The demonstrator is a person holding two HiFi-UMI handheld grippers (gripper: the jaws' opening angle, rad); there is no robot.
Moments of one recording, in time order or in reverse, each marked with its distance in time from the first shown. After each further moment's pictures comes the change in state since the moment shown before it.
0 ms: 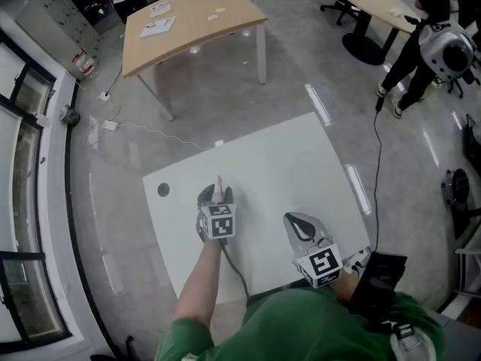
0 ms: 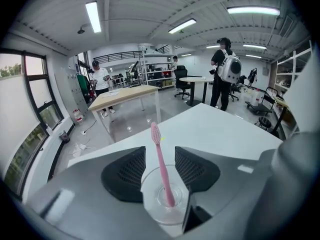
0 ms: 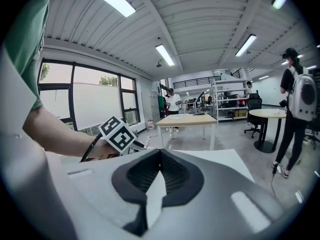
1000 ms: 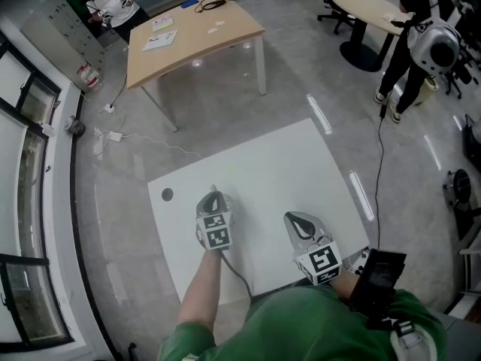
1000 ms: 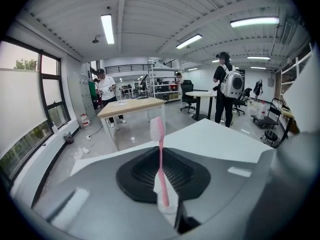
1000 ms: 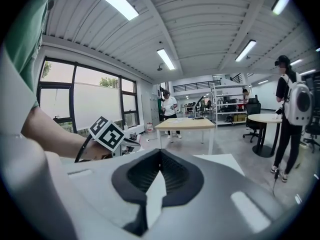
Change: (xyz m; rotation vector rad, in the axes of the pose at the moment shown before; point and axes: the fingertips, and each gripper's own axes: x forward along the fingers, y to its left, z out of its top) left arm -0.037 0.012 0.008 -0.078 -0.165 0.062; right arm -0.013 0.001 0.004 -0.024 -0.044 -0.018
